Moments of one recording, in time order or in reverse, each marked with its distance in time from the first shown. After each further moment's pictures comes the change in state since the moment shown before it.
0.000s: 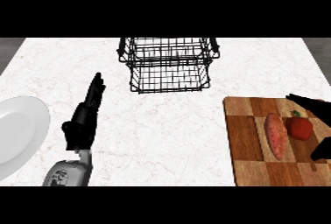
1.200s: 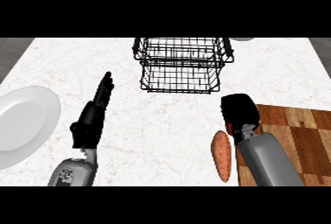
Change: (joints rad) left arm -0.017 -0.015 -0.030 0.006 -0.006 -0.038 -0.006; right arm -0.132 0.429 0.373 -0.082 0.405 -0.118 0.553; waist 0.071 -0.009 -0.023
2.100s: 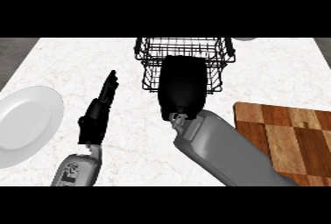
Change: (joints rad) left arm -0.037 -0.005 -0.007 0.052 0.006 0.012 0.001; right arm -0.495 0.104 0.328 -0.163 -0.294 0.002 0.826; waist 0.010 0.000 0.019
